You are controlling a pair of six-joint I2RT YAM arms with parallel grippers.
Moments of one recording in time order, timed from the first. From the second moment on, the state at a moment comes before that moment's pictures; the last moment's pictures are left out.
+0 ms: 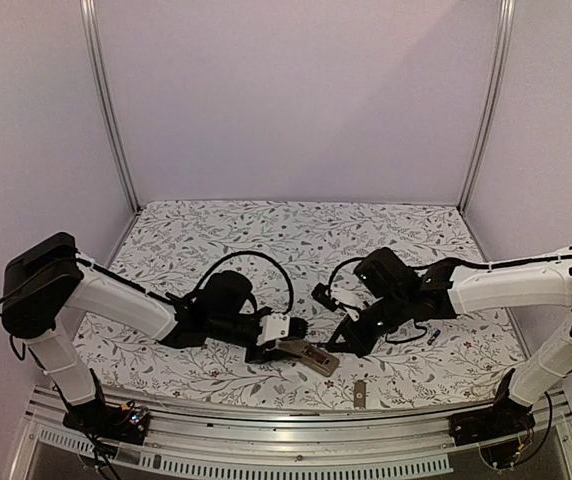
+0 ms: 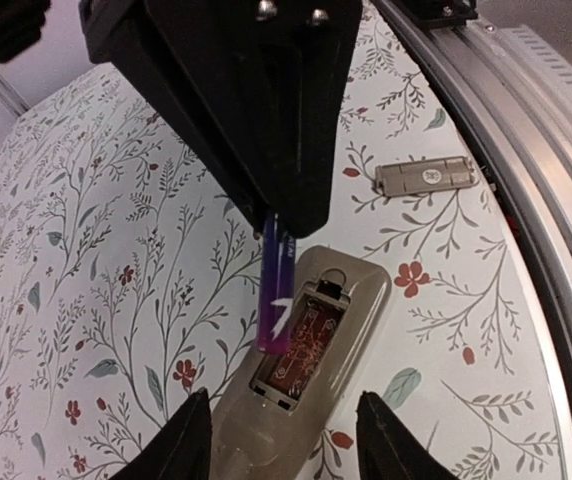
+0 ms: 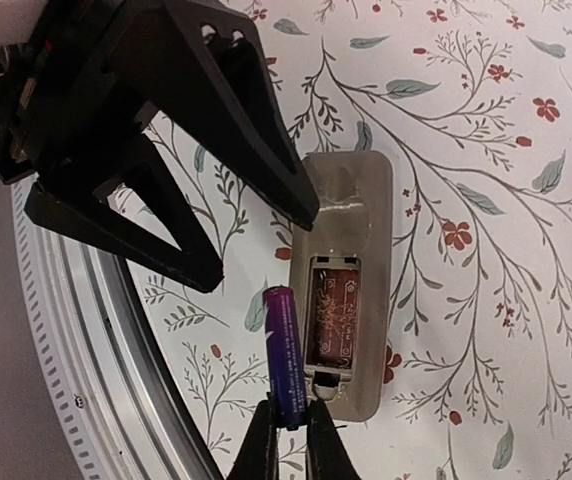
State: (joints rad) left arm -0.98 1.72 0.71 0.40 0.41 0.61; right arm 0.96 1.53 0.91 -0.32 -0.34 0.09
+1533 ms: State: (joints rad) left arm -0.93 1.76 0.82 0.23 0.45 0.71; right arm 1.01 1.61 0.84 -0.17 -0.31 0.52
